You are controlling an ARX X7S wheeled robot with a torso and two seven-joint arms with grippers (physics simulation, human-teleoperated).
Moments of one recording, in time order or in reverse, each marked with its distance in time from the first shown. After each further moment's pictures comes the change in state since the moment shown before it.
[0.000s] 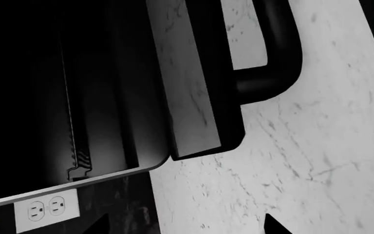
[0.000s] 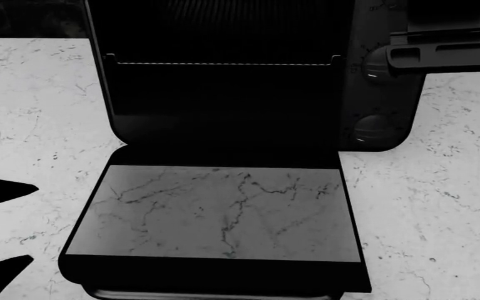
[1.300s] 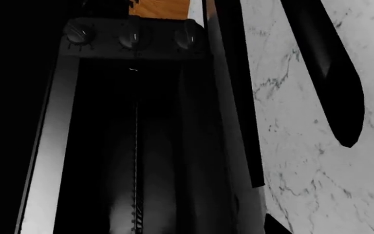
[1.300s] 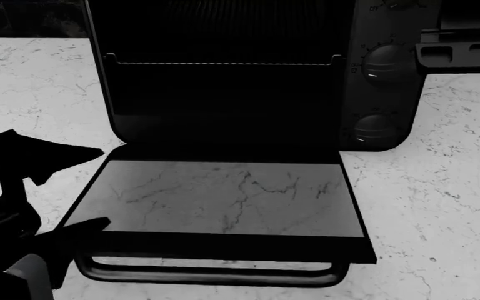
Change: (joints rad) left arm -0.167 0.250 0.058 -0.287 0.014 0.291 -0.155; right arm 0.012 0.030 0.059 -0.029 0.058 0.038 0.021
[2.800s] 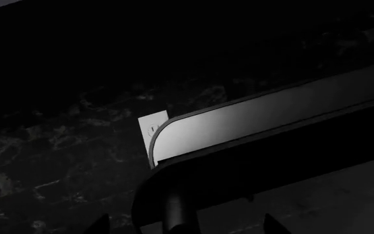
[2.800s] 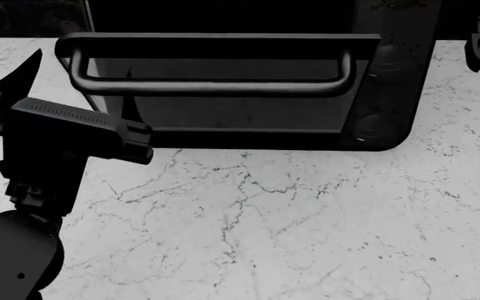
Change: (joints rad) left arm 0.096 0.562 -0.298 0.094 -0.502 -0.629 -0.616; right arm 0.068 0.078 0.139 -0.045 0.271 0.085 0.133
